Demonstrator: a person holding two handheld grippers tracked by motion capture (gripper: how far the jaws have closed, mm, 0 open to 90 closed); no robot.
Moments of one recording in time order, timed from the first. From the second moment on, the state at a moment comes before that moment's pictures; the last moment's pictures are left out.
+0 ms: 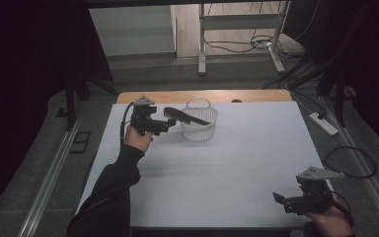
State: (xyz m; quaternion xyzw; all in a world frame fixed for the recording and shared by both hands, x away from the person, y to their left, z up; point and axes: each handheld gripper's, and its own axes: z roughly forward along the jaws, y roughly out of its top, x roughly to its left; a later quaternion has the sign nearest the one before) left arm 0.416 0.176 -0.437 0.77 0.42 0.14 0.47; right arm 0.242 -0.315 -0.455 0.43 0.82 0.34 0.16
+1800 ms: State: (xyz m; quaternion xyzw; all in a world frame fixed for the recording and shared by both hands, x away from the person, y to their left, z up) left arm 0.368 0.186 -0.449 0.77 0.41 0.13 0.47; right arm 0.242 -0.314 -0.455 0.43 0.82 0.34 0.17
